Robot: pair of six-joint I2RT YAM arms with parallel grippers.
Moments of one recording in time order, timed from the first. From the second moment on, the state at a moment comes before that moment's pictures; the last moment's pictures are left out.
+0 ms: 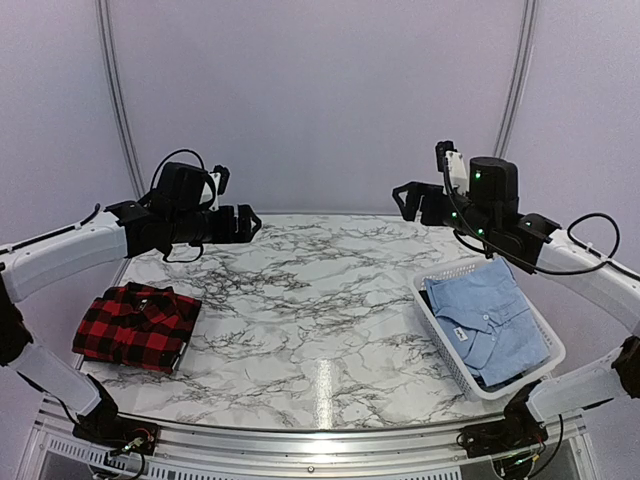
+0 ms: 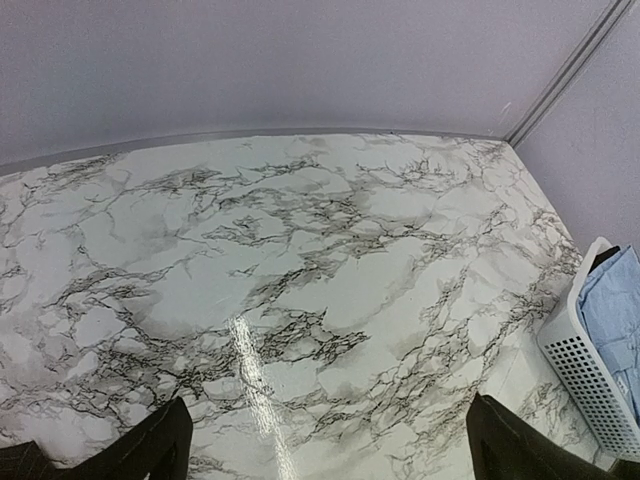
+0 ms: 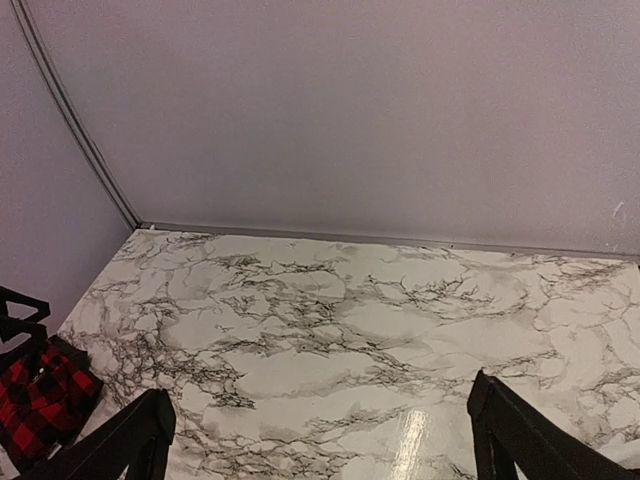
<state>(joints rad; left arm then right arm) -0.62 1.45 1.21 -0.31 -0.09 -0.40 0.57 1.23 1.11 -0.13 0.12 0.29</state>
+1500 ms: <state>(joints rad) -0.62 1.42 1.20 -0.31 -0.09 -0.38 0.51 1.14 0.70 -0.62 0.29 0.63</state>
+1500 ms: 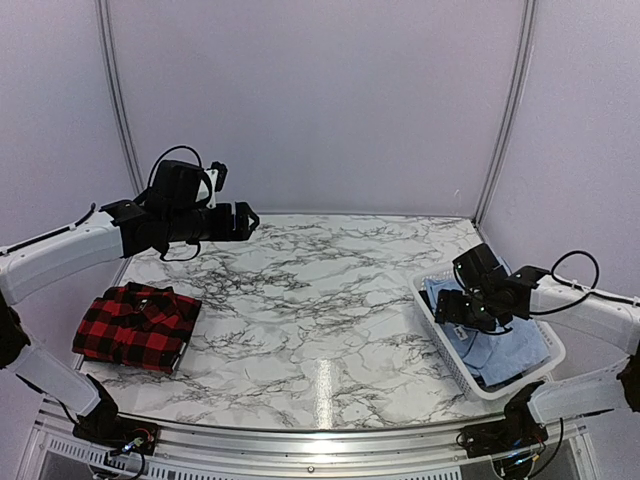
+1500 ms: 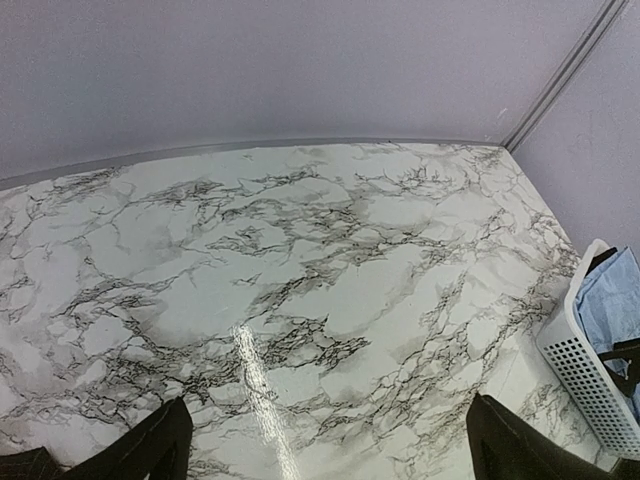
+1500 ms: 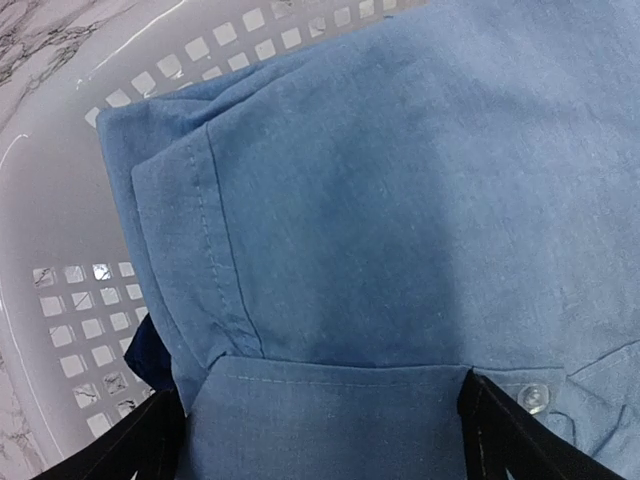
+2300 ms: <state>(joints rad) -0.61 1.42 1.20 -0.31 -0.09 -0.38 0.50 1.15 1.14 -0.68 0.28 0.52</state>
